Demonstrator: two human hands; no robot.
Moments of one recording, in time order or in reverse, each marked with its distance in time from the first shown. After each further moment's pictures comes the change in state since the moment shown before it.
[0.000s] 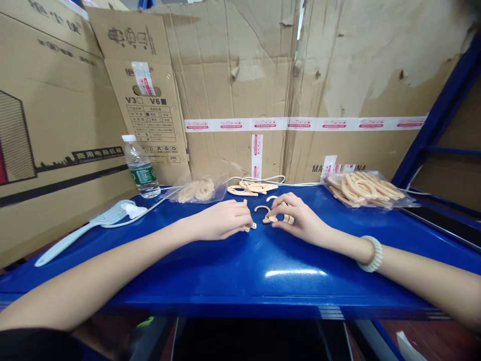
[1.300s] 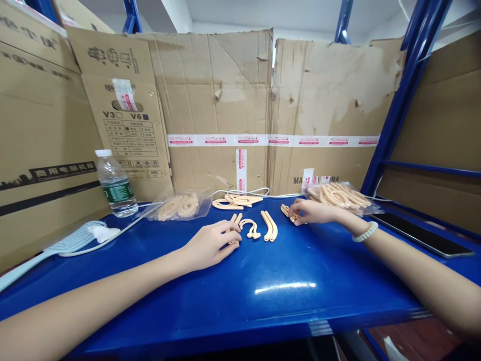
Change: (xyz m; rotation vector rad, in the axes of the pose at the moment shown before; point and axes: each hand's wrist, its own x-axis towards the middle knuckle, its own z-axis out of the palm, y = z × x) left_hand 0.001 0.009 0.036 -0.108 0.238 -0.238; right_hand -0.016 0.093 -0.071 -0.112 -0.491 0.329
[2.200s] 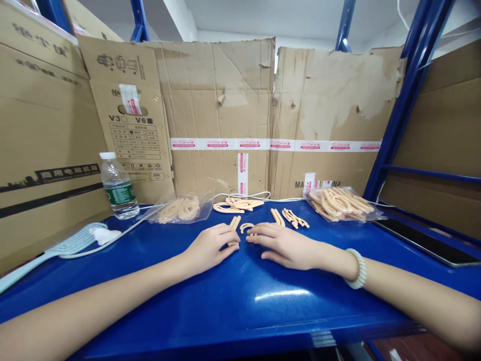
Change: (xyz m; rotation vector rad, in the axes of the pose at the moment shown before) left_hand 0.001 -0.006 0.009 -0.082 0.080 -0.081; right_hand 0.002 -0.106 0.039 -0.042 0.207 -0.494
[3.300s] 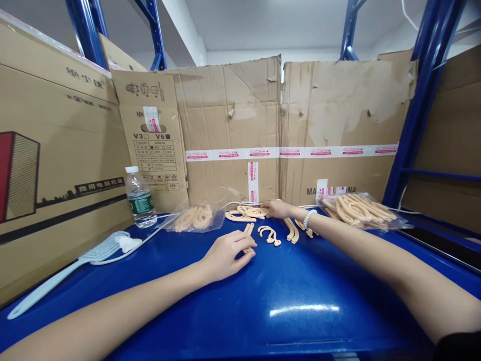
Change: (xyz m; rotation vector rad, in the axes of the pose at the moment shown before) left_hand 0.000 0.002 -0.002 0.000 0.022 -0.014; right_hand 0.087 0.143 0.012 0.013 -0.068 0.516
